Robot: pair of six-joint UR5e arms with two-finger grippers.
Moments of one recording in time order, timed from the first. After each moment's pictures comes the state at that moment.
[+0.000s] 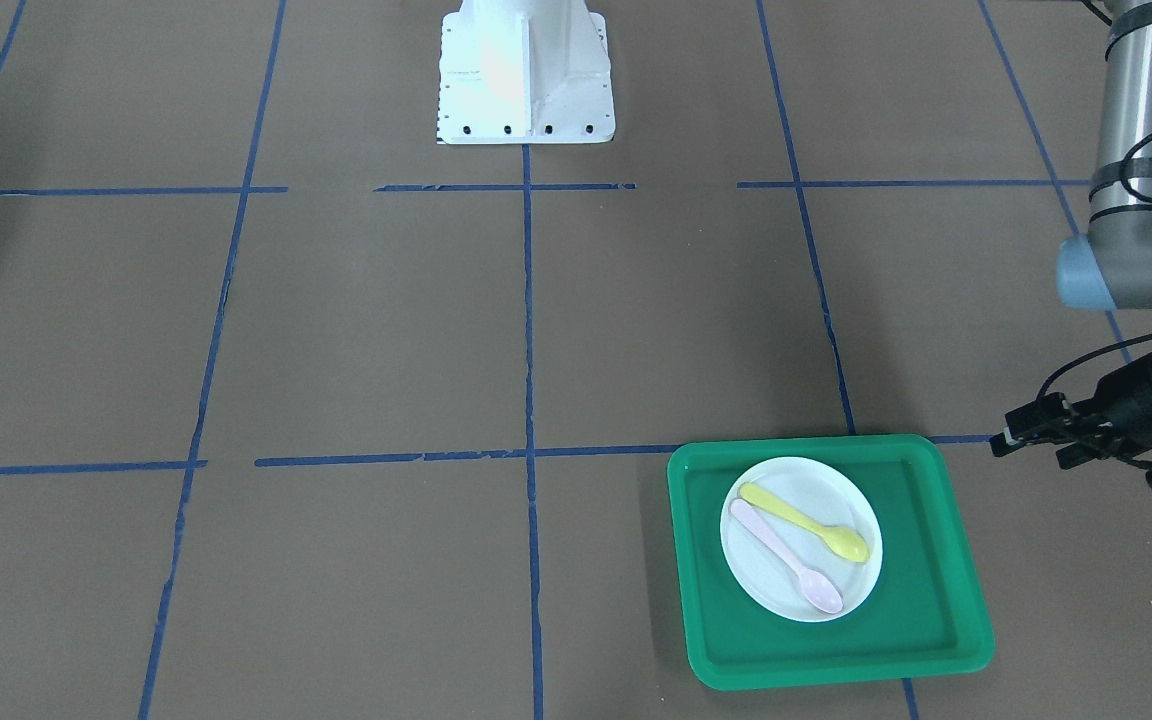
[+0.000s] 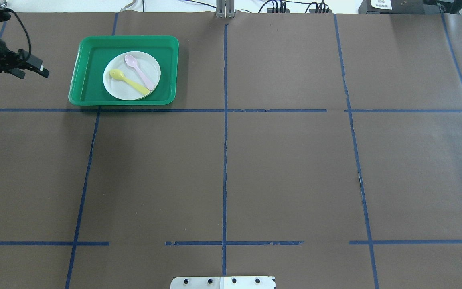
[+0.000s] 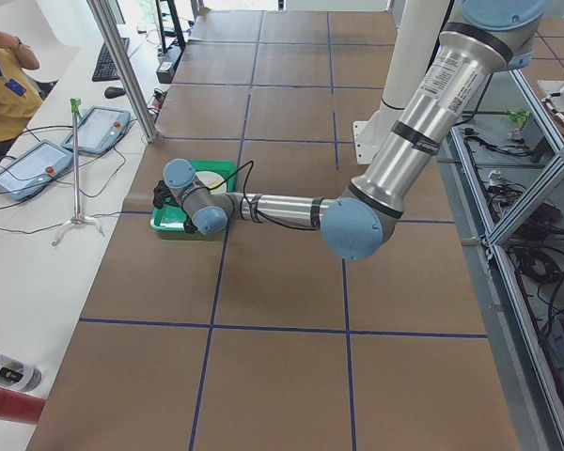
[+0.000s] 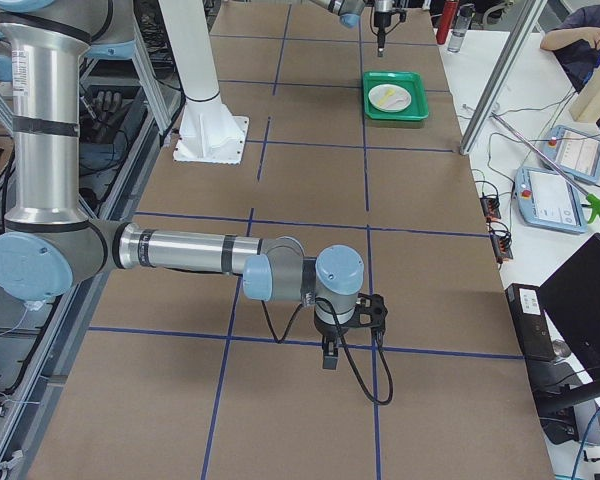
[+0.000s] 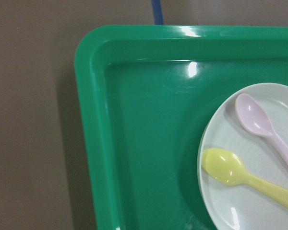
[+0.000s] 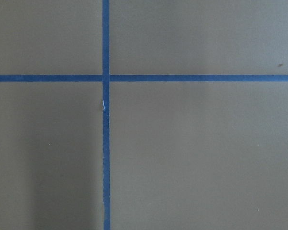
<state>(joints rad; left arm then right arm) -1.23 -1.93 -1.19 -2.24 -2.48 -0.57 1.58 -1.65 1.61 -1.53 2.28 0.03</state>
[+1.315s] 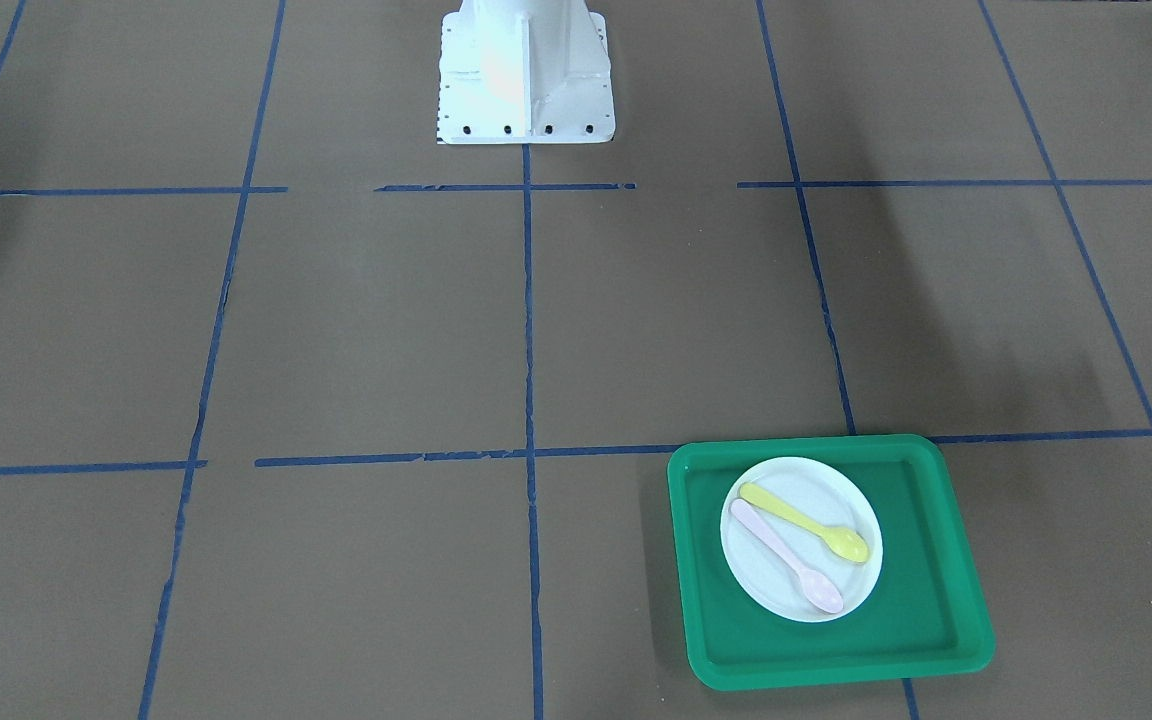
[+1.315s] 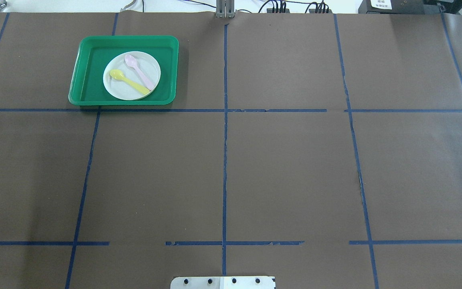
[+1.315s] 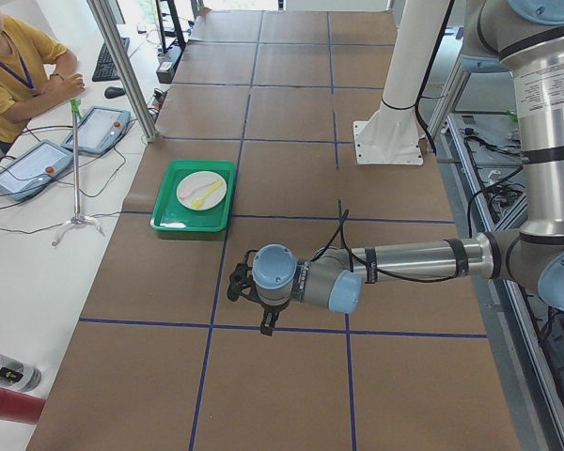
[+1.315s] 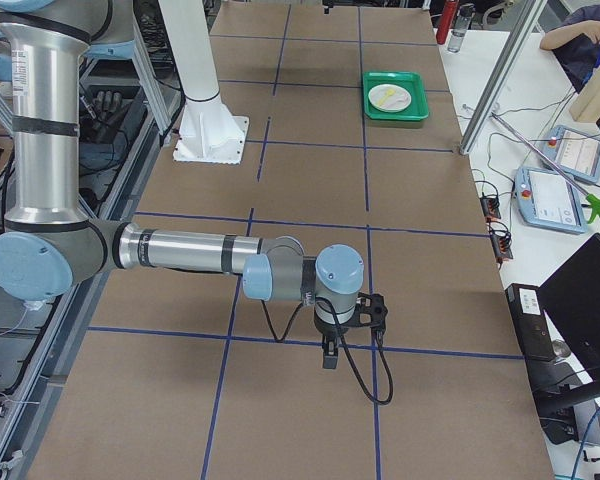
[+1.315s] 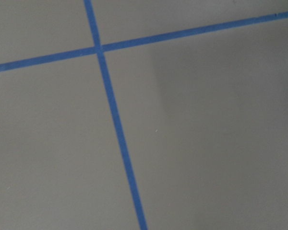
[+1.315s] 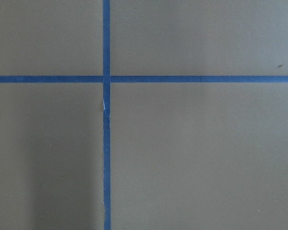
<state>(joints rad) -1.50 -1.33 -1.65 -1.91 -2.48 0.05 1.58 -1.64 1.61 -1.53 2.28 0.02</state>
